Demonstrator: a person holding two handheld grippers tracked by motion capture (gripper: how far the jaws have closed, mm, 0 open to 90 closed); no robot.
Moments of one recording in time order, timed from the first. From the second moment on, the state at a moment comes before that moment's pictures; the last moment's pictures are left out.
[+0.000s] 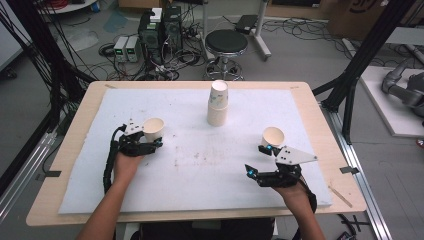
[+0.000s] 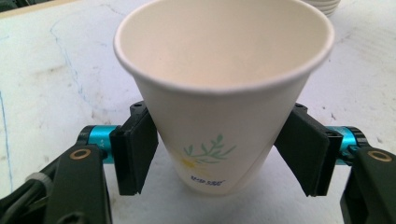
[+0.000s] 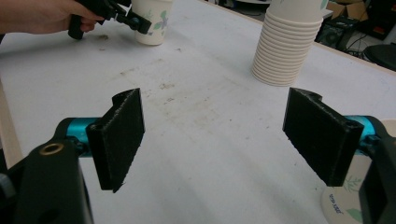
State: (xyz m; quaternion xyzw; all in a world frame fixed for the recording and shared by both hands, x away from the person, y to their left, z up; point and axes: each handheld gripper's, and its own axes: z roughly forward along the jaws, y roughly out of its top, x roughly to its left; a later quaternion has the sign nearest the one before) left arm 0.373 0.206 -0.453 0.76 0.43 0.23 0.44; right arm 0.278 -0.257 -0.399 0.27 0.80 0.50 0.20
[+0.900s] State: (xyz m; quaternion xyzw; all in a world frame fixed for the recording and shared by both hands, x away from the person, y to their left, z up) left arm 0.315 0.243 -0.420 0.69 0.39 0.22 0.56; right arm 0.276 -0.261 -0.396 0.28 0.80 0.48 0.21
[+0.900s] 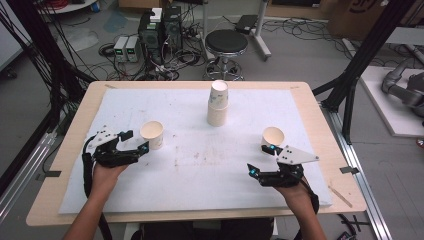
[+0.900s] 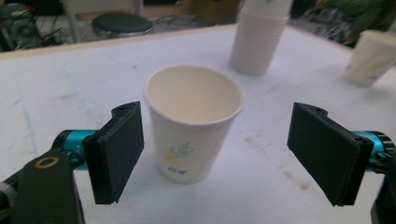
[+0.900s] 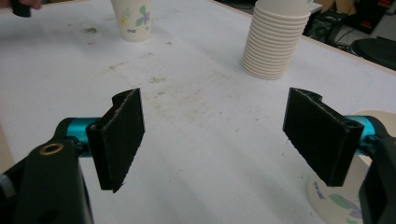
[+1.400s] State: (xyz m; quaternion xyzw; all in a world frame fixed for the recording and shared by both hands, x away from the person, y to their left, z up) left arm 0.278 0.234 -0.403 0.67 0.33 0.23 0.62; right arm 0.272 -0.273 -0.394 0.31 0.79 0.48 0.23
